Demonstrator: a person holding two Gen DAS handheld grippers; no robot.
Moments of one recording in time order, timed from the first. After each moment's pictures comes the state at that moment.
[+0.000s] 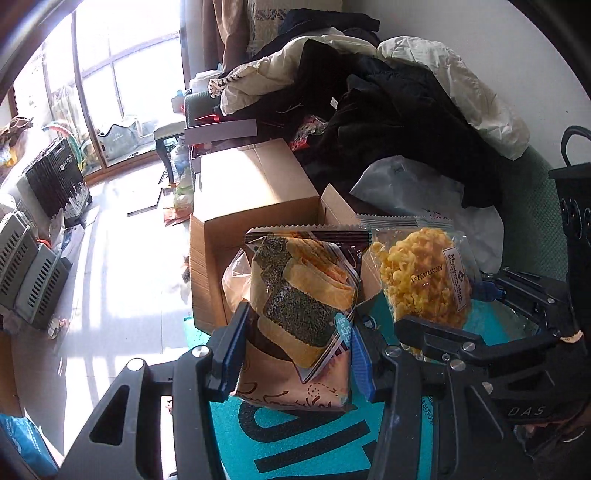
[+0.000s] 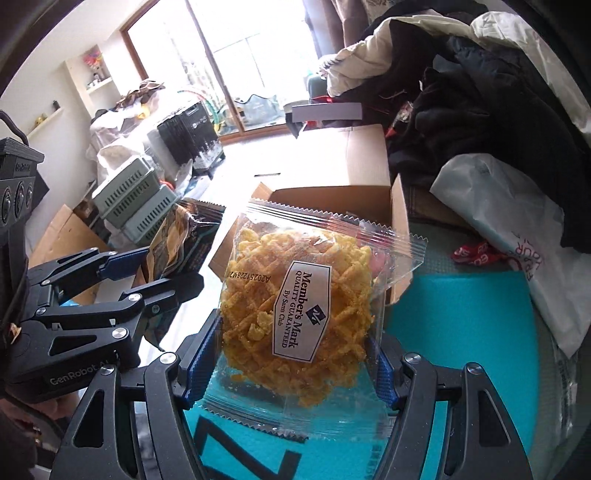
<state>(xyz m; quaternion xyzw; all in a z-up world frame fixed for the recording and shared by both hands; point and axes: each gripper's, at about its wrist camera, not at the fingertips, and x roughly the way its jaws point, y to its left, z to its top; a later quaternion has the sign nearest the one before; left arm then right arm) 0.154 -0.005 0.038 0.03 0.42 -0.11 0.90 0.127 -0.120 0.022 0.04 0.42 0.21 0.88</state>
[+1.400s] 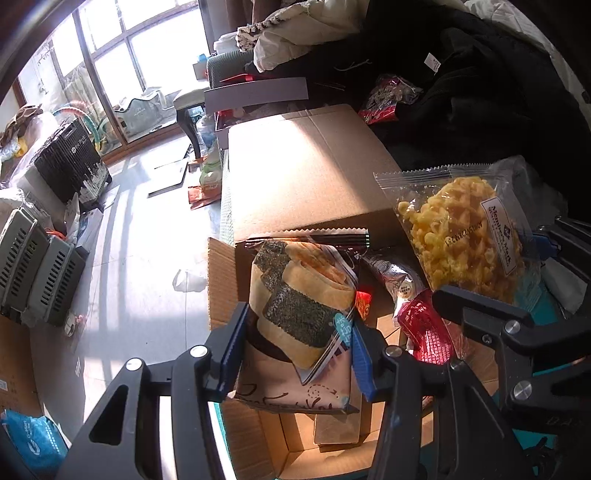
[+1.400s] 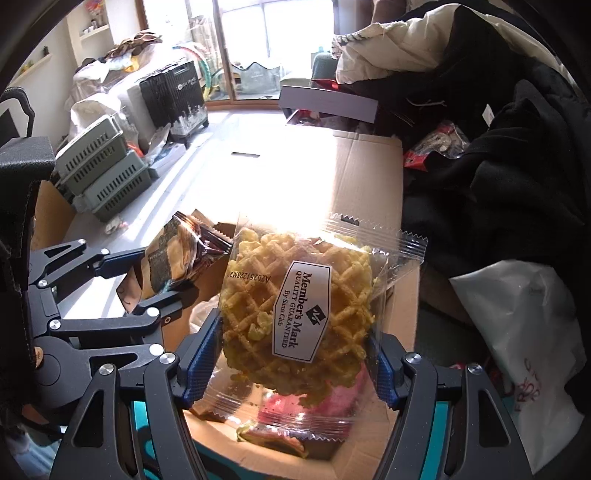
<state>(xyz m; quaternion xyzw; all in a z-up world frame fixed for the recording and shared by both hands) 0.328 0.025 -0.048 0.06 0.48 -0.04 0.87 0.307 -0.078 -0.018 -0.06 0.47 0.20 0.86</state>
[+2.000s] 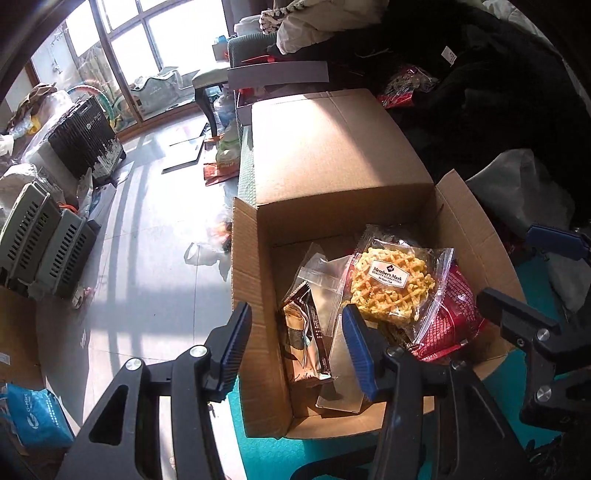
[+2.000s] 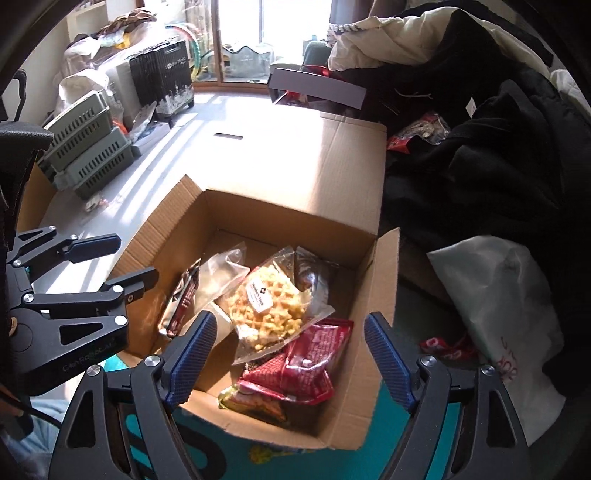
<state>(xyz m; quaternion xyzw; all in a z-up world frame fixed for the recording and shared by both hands) 0.305 0.034 -0.039 0.05 0.50 -0.01 0.86 0.277 -0.080 -0.013 -0.11 0.48 0.16 0.86</state>
